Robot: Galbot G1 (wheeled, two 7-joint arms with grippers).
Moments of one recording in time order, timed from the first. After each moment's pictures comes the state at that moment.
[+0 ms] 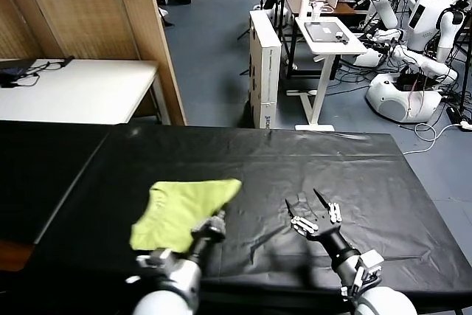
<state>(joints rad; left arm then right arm) 1.50 -1.49 -0.24 -2.09 -0.44 0.32 -0.07 -1.54 1.10 0.46 2.12 0.39 -0.08 -0.07</state>
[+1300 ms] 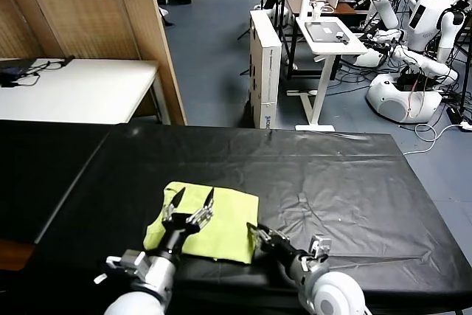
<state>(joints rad) 1.56 -1.45 -0.40 -2.22 -0.32 0.20 0.01 -1.33 1.14 0.18 2.02 0.95 -0.44 0.18</state>
